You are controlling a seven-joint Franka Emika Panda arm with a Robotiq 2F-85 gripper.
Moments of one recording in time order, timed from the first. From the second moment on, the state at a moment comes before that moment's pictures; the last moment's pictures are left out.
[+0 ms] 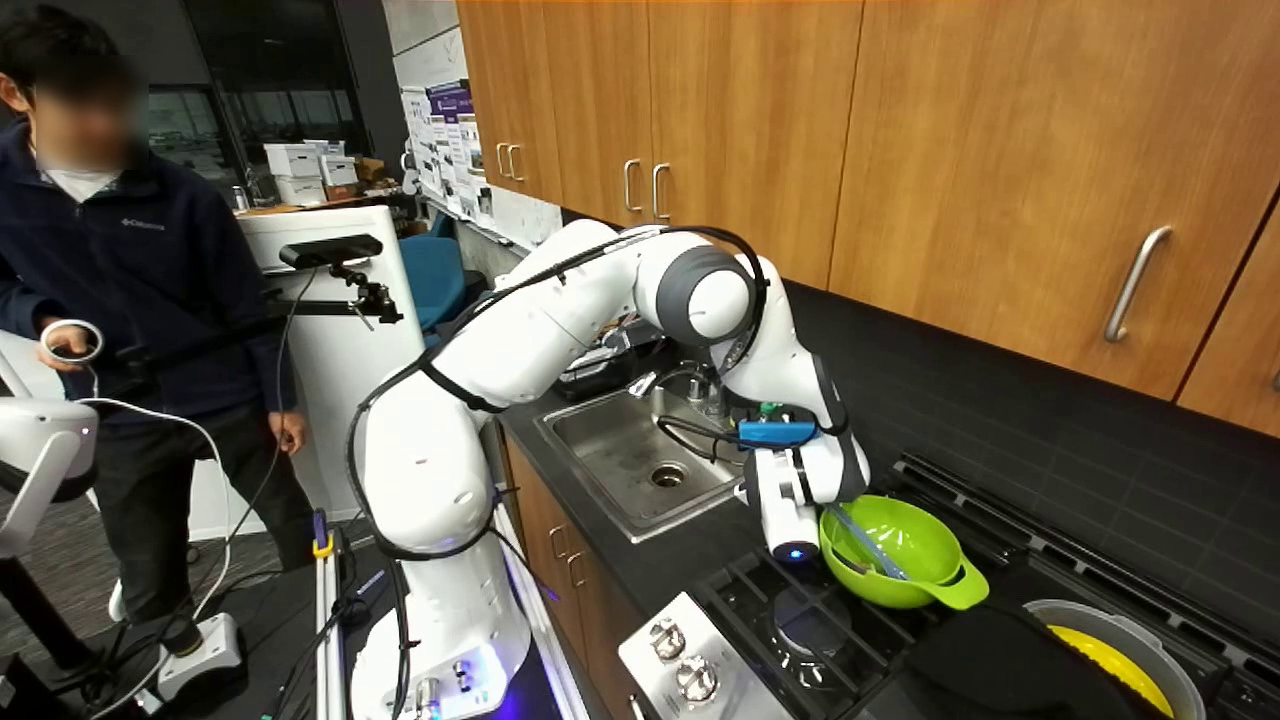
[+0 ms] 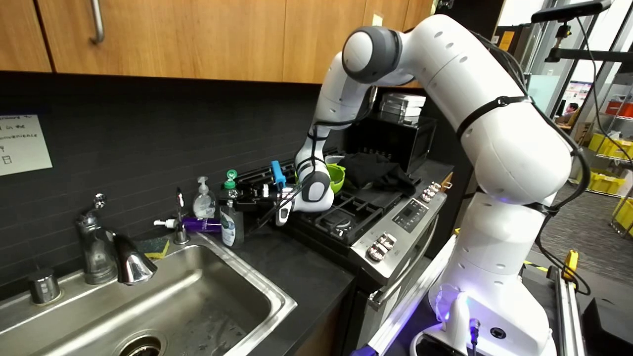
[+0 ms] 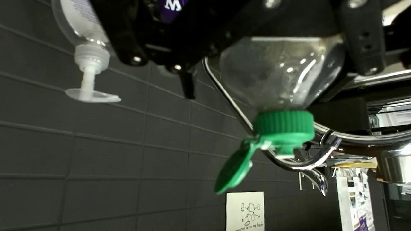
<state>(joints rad) -0.08 0.89 -0.02 -1.97 2.08 1.61 0.23</state>
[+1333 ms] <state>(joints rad) -0.08 0.86 -0.03 -2.02 2.07 1.61 0.17</state>
